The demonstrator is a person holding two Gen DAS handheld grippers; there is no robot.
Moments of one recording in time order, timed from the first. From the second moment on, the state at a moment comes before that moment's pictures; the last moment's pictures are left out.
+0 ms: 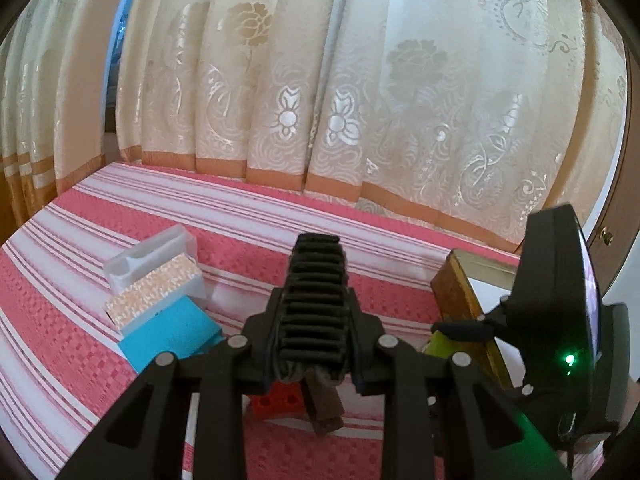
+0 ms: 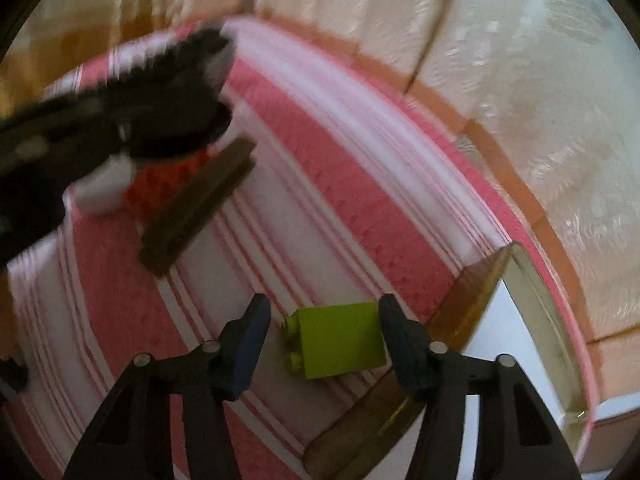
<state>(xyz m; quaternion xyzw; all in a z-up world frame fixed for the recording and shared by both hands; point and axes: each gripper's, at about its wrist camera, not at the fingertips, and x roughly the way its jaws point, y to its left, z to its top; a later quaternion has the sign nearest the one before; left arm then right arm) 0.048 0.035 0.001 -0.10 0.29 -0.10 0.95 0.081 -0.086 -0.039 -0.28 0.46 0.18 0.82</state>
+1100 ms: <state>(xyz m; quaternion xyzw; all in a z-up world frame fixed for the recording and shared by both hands) 0.035 0.010 0.003 -0.06 0.24 -0.10 0.96 0.010 -0.154 0.020 0.02 0.22 0.04 0.97</state>
